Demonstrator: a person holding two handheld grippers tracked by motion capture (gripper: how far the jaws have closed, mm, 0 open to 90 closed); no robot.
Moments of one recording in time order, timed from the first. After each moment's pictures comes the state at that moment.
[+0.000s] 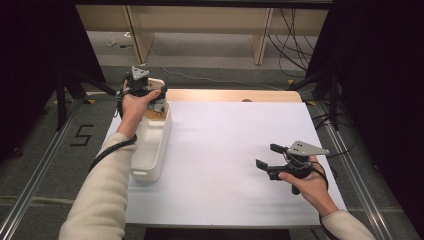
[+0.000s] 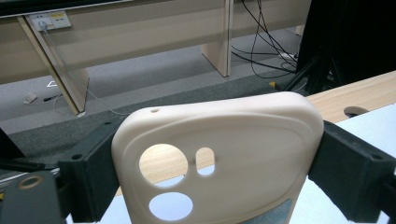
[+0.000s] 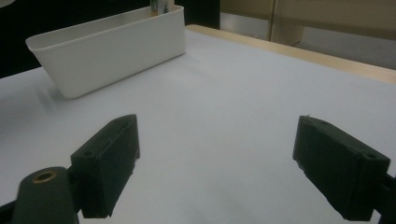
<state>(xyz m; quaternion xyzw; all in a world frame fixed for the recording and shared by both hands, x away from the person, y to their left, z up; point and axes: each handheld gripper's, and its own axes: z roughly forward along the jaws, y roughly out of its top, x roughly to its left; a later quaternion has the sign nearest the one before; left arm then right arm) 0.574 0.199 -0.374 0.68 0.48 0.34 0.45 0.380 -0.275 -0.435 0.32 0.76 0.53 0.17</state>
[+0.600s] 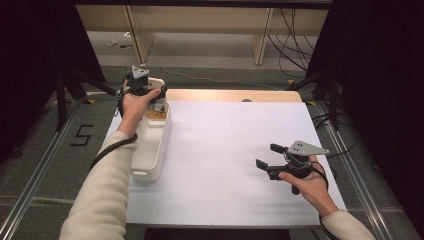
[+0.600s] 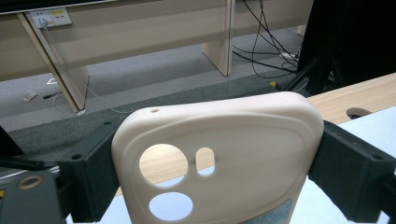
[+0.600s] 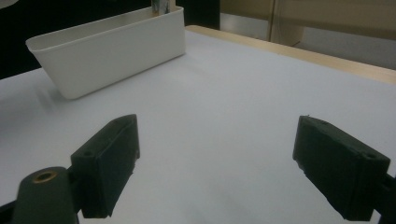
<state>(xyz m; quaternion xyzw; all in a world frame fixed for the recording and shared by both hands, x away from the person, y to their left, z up) 0.578 0.199 -0.374 0.67 0.48 0.33 0.45 0.380 -0.275 -0.435 0.32 0.76 0.53 0.17</state>
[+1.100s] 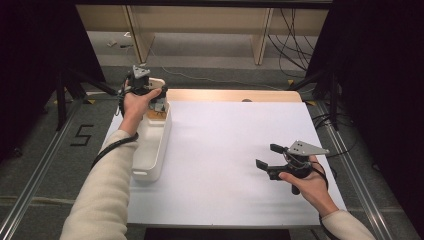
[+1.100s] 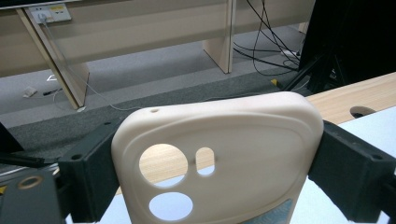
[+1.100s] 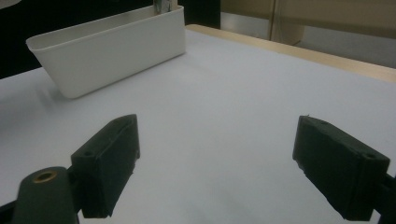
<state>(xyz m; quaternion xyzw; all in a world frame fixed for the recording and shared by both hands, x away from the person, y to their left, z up) 0.583 0.199 -0.378 0.68 0.48 0.33 0.45 0.380 -0.275 -0.436 0.32 0.76 0.53 0.17</state>
